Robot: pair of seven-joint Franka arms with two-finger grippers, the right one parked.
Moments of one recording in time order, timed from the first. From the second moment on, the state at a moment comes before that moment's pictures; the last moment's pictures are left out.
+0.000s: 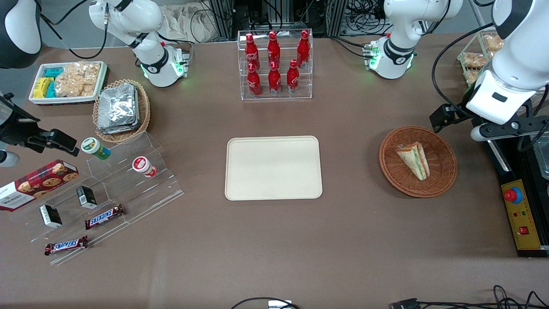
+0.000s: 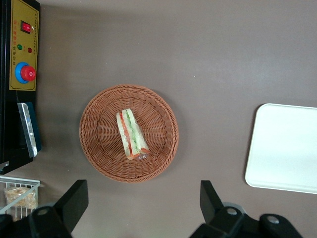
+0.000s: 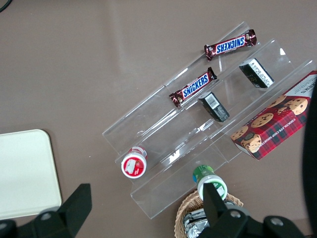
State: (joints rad) arm -0.08 0.01 -0.11 -1.57 0.07 1.55 -0.29
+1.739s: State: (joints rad) arm 0.04 -0.10 -0.12 -2.39 0.06 2.34 -0.50
